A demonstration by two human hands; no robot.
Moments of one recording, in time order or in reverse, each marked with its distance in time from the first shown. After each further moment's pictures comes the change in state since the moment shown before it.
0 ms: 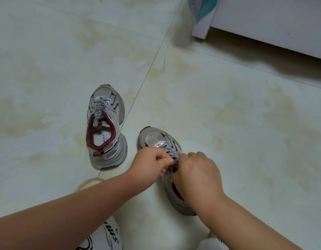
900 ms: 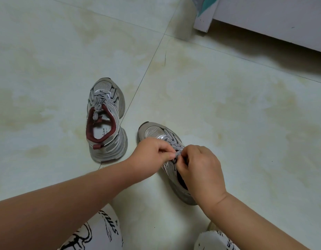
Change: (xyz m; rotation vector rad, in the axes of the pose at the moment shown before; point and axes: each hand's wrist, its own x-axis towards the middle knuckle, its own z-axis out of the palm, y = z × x) left_hand 0.003 0.005 -0.007 0.155 -0.064 0.082; right_hand -0.005 0.016 0.032 0.258 0.362 0.025
